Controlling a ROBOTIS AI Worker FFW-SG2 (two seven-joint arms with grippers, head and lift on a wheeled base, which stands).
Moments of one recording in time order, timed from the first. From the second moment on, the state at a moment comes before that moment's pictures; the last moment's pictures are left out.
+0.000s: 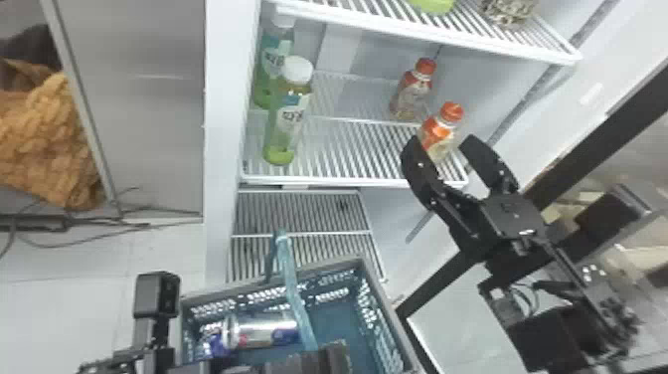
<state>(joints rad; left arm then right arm) 0.21 0.28 -0.42 -1.78 1.20 0.96 -0.93 0.69 -0.15 -0.29 -2.55 -0.40 0.27 0.19</state>
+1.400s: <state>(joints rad) 0.20 0.28 -0.42 -1.78 1.20 0.96 -0.93 0.64 -0.13 -0.22 -2.20 -0.34 -0.09 0.15</state>
